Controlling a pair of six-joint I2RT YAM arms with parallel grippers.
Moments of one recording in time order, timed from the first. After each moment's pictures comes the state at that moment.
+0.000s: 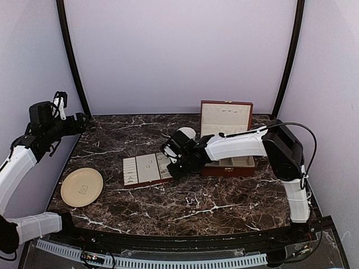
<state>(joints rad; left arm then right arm) 0.01 0.92 0.85 -0.26 0.06 -0.08 0.99 2.18 1.59 -0.43 0.05 0.21</state>
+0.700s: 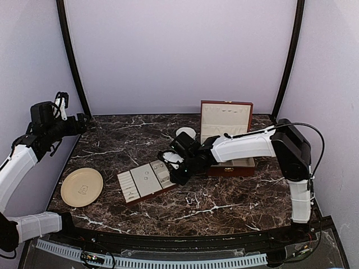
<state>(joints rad) 0.01 0.94 0.85 -0.26 0.07 -0.08 1.00 2.08 1.48 -0.42 -0.09 -0.01</state>
